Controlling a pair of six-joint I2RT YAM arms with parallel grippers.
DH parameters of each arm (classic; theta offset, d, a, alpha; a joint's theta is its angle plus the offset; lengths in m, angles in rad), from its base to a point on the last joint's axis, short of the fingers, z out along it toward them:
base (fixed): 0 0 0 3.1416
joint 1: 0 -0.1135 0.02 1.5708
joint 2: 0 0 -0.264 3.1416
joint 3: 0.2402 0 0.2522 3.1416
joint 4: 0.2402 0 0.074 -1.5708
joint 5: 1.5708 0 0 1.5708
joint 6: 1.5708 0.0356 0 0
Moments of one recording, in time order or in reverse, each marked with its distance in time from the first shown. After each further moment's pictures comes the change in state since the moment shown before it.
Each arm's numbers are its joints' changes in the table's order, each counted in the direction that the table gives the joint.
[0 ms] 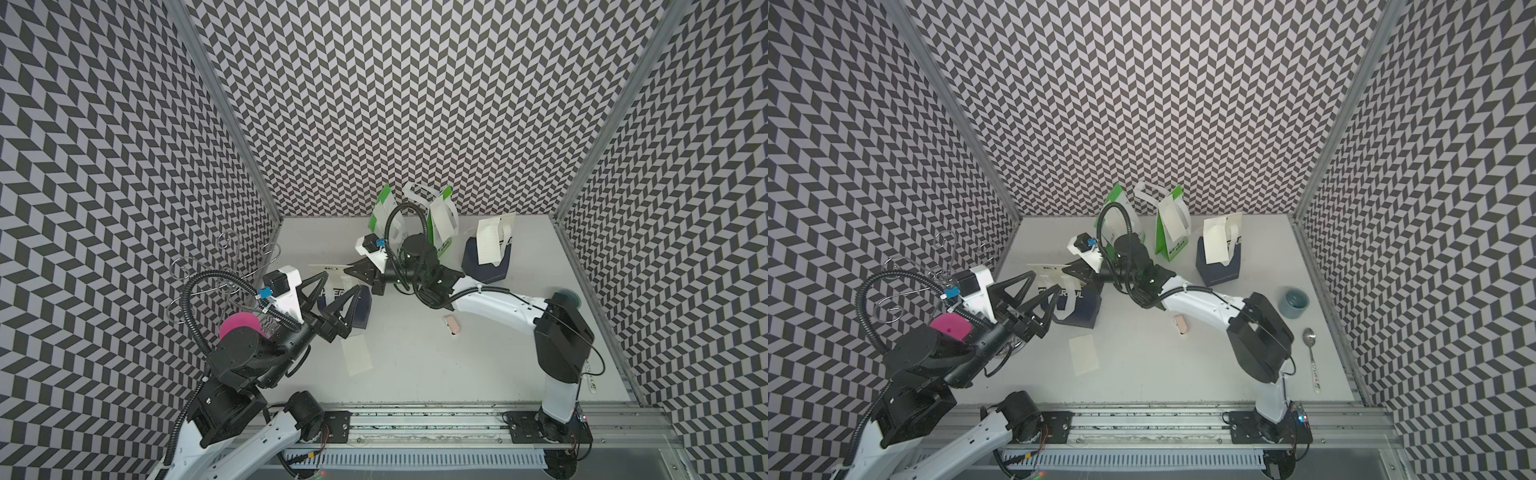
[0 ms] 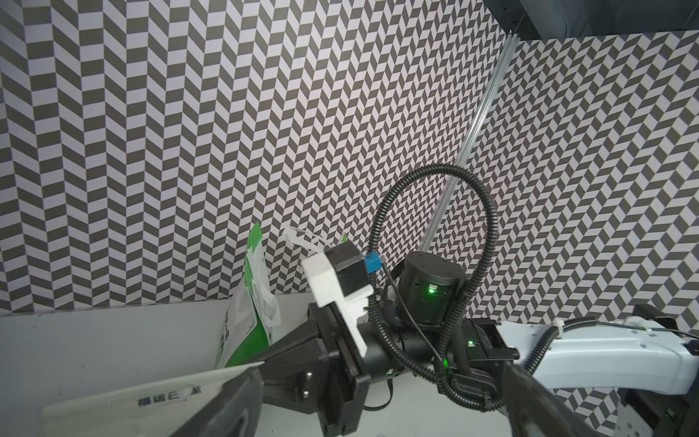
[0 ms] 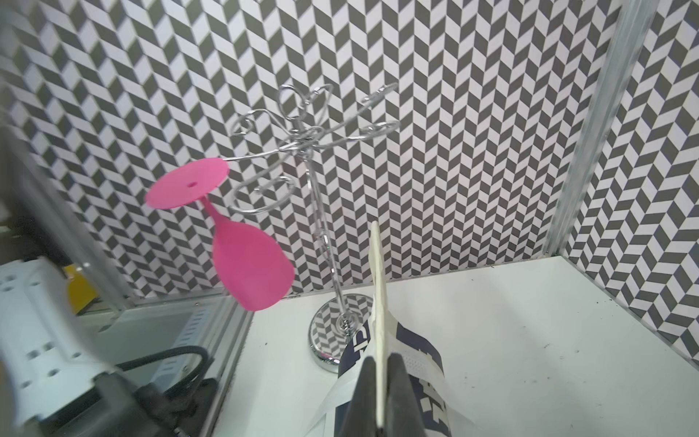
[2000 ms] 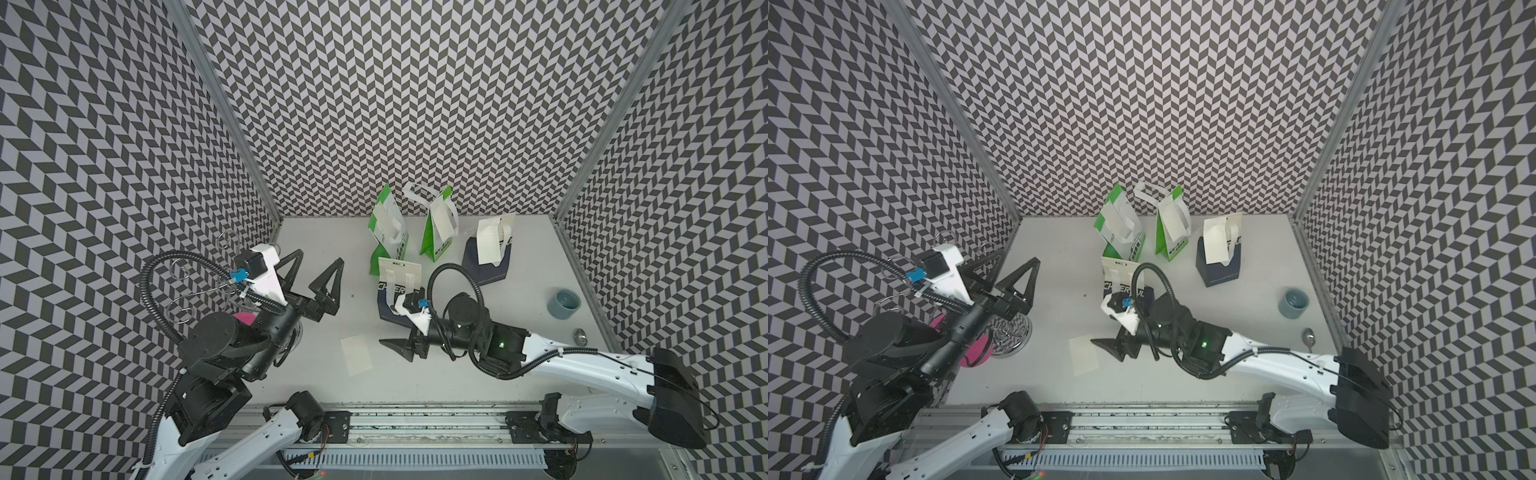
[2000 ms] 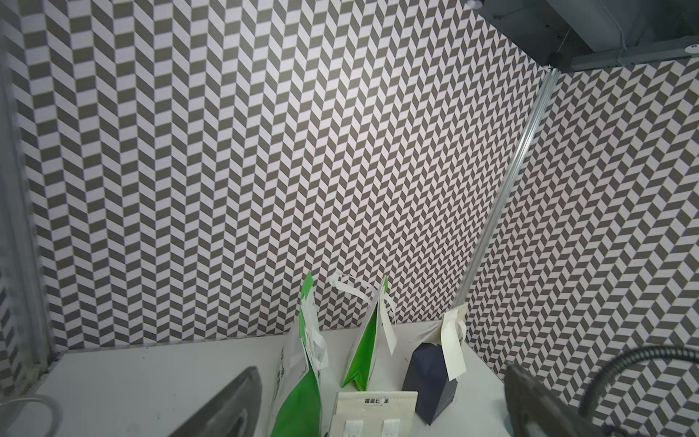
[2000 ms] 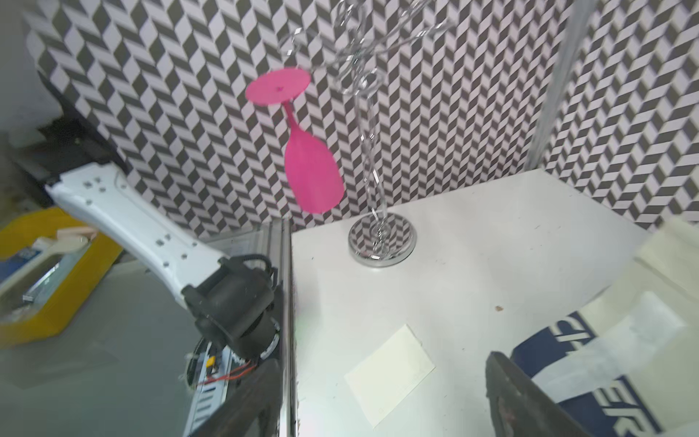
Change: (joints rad) left arm 0.000 0.124 0.260 0.088 -0.204 0.110; right arm -0.287 -0.517 -0.549 0.150 0.427 0.045
